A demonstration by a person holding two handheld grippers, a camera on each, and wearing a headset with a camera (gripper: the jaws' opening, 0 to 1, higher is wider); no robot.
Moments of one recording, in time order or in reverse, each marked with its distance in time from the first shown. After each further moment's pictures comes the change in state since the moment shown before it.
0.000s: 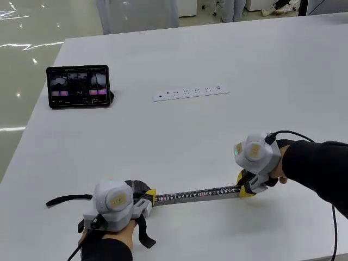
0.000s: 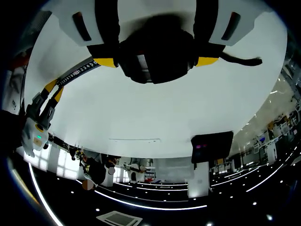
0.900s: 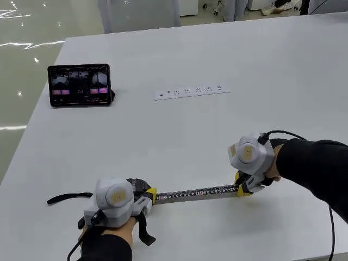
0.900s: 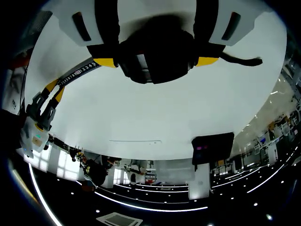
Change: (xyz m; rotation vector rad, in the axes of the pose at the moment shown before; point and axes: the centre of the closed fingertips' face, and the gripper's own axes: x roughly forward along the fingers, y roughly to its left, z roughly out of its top) left arm 0.000 0.000 -0.001 0.001 0.018 -0.006; right arm 0.002 0.001 0.004 -0.041 0.042 -0.007
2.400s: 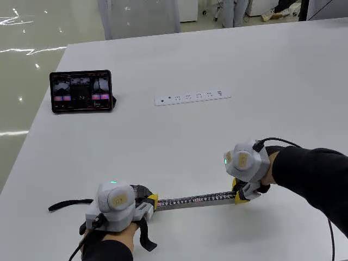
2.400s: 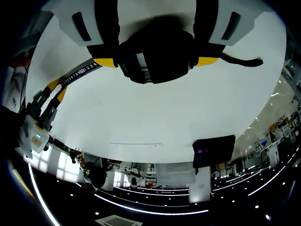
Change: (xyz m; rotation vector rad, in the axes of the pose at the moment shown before) left arm 0.000 0.001 -0.001 -0.005 0.035 -0.010; right arm 0.002 0.002 0.013 0.009 0.006 -0.004
